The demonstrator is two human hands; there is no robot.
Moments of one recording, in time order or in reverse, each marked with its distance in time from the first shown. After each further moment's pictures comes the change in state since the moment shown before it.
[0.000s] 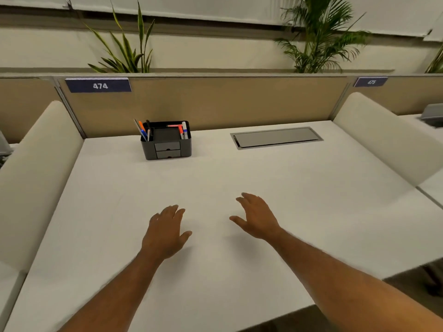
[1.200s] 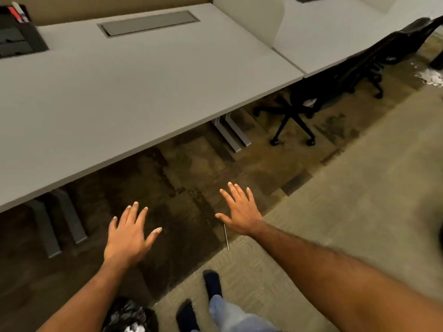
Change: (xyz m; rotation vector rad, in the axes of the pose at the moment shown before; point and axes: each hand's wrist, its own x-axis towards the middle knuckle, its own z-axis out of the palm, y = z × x) left_hand -0.364 0.201 0.191 0.040 -0.133 0.168; right_hand -0.547 0.088 0.102 -0.084 -0.172 0.363
